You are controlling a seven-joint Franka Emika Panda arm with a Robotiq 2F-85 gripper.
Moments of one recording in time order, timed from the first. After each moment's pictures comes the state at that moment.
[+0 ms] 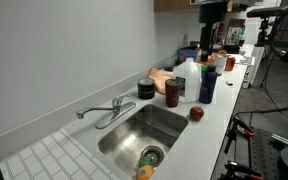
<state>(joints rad) 0.01 -0.57 0.00 -2.49 -0.03 1.90 0.00</state>
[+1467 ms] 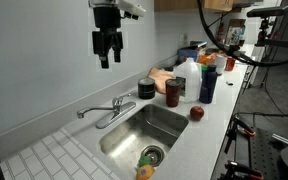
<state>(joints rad) 0.15 0.30 0.16 -1.56 0.02 1.89 -0.06</state>
